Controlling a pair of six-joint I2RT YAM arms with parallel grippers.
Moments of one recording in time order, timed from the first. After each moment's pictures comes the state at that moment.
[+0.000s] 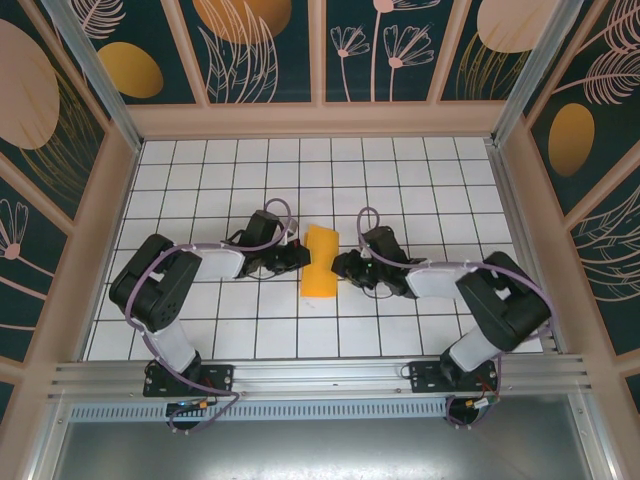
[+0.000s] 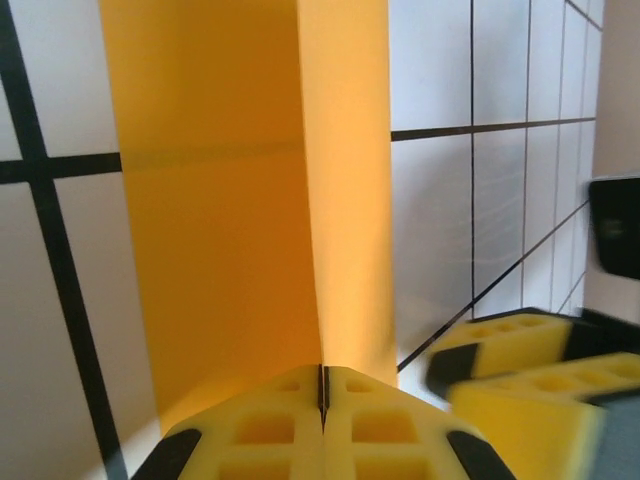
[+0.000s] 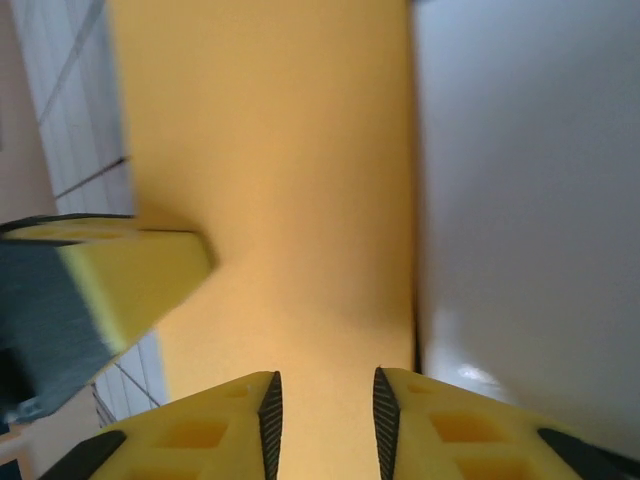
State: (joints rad) left arm -0.54 1.75 0.76 0.16 0.57 -0.77; right arm 0.65 1.52 0.56 0.24 -0.37 1.03
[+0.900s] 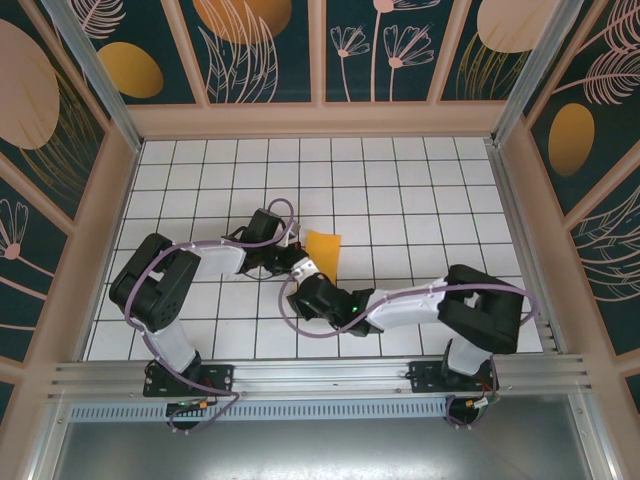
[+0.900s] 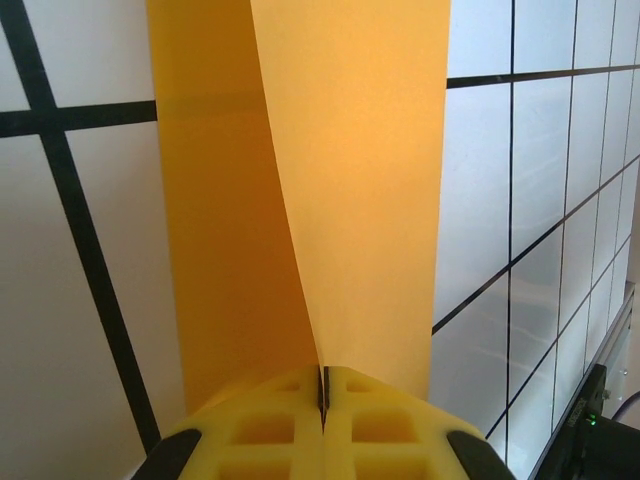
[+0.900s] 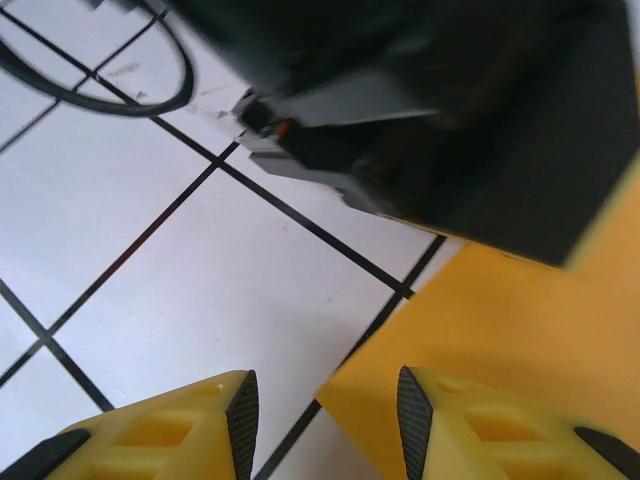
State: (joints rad) left arm -0.54 1.75 0.80 0.02 0.58 -0.68; right arm 1.24 1.65 0.73 0.20 0.34 0.38
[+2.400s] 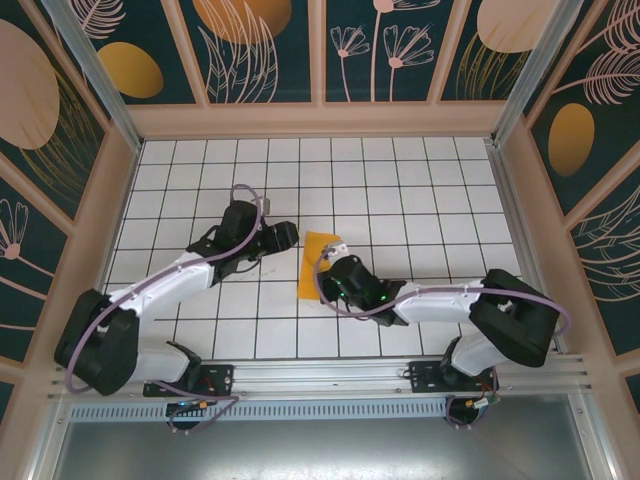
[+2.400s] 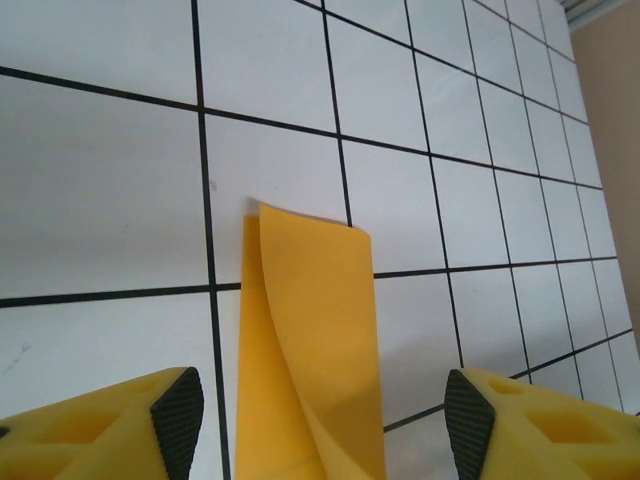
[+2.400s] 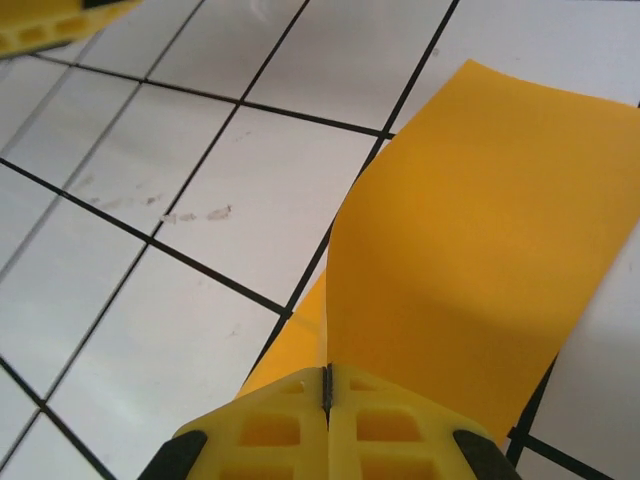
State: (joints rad) left arm -0.54 1.32 0.73 -0.08 0.19 -0.74; right arm 1.02 1.44 0.54 0.30 0.14 0.55
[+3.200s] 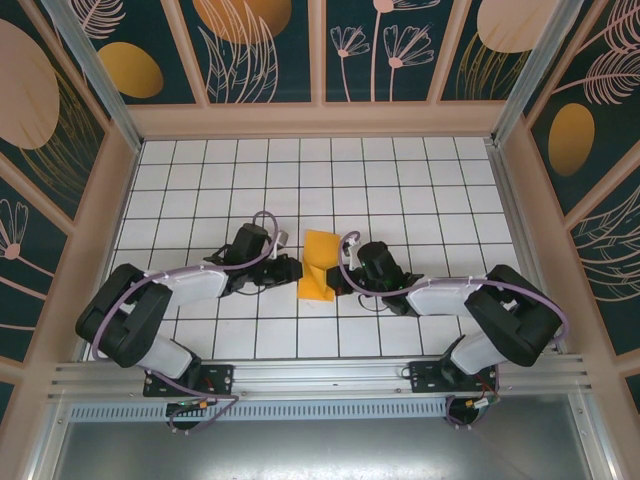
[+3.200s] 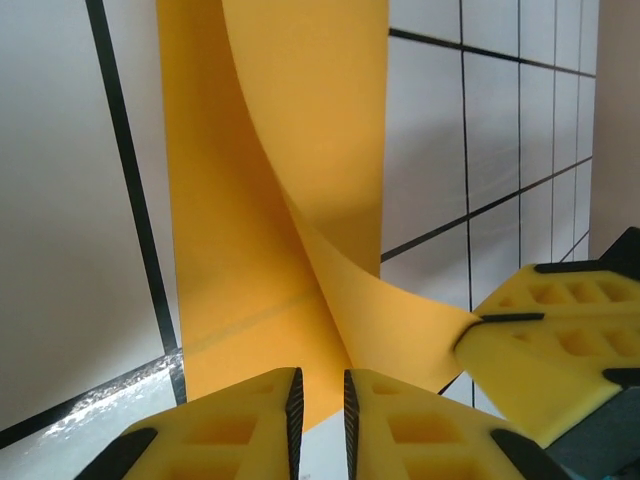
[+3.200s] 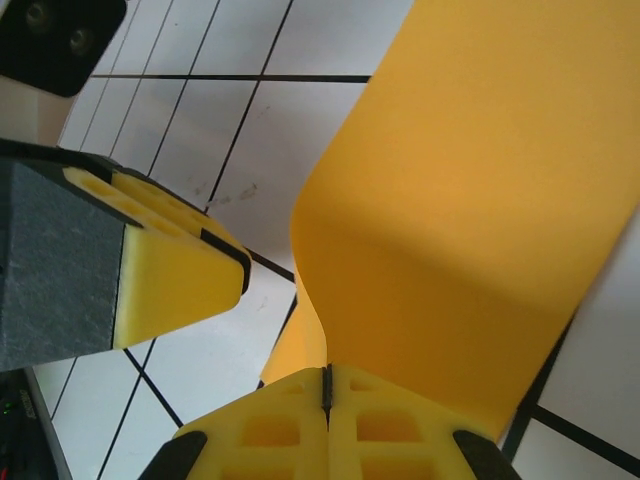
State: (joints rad) left arm -0.56 1.51 0.58 0.11 0.55 -0.77; right arm 0.80 1.46 0.46 0.41 -0.26 0.66
